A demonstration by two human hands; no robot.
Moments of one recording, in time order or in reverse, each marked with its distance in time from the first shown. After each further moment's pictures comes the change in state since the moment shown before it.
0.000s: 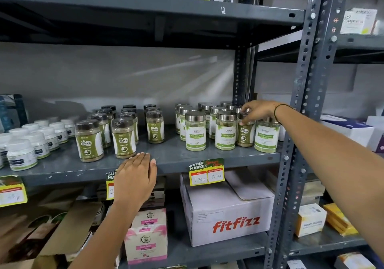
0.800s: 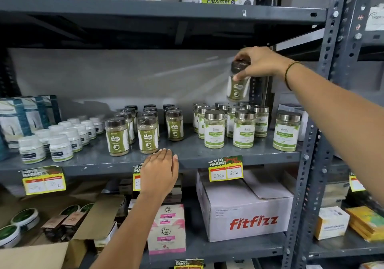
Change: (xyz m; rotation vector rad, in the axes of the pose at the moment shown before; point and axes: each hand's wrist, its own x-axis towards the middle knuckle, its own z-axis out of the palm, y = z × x) left_hand 0.000 0.000 -0.003 -0.024 -0.012 -0.001; right_hand -0.048 -0.107 -0.072 0.111 0.423 -0.340
